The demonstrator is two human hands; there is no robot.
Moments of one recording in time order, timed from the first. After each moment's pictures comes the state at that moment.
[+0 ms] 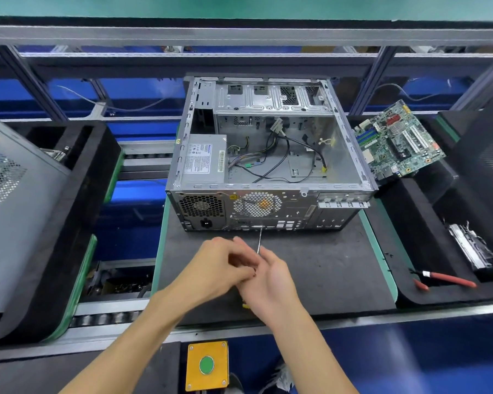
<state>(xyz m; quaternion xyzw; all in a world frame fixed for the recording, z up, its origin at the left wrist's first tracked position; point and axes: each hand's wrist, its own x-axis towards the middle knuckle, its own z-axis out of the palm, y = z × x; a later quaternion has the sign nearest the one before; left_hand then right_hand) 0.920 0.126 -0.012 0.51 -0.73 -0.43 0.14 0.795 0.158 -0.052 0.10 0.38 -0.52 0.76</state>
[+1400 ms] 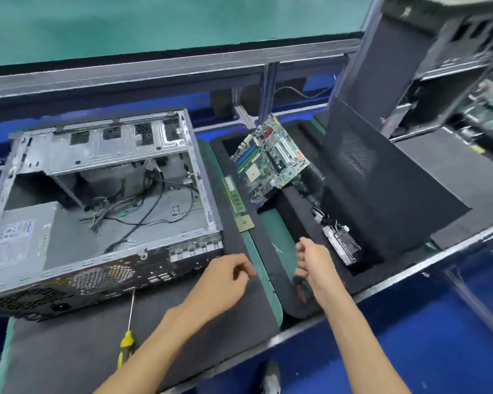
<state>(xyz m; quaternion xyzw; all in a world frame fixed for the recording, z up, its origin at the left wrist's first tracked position) 0.677 0.099 -0.025 0.43 -0.78 -0.44 0.08 0.476 0.146 -0.048 -0.04 0.73 -0.50 0.47</state>
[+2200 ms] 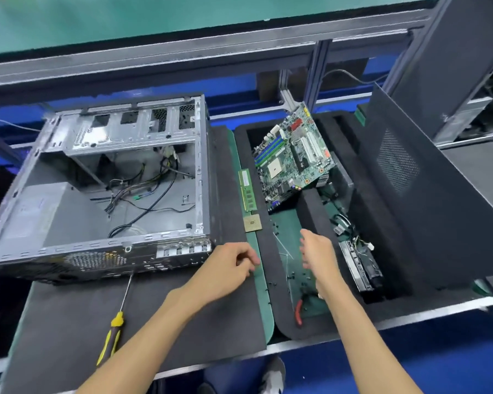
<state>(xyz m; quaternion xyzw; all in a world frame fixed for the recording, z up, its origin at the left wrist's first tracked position) 0.630 0.081 -0.029 0.51 -0.72 -0.46 0.07 0.427 0.103 -0.087 -0.21 0.76 -0.40 0.46</state>
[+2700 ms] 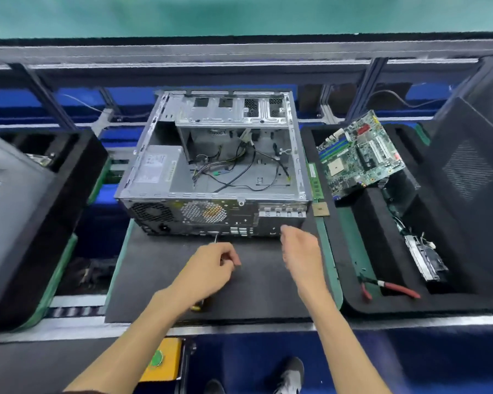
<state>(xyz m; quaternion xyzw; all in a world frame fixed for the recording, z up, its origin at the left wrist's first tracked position) 0.824 0.133 -0.033 0.60 -0.69 -0.38 0.11 0.631 0.149 -0.030 -0.38 0.68 -0.45 0.44</state>
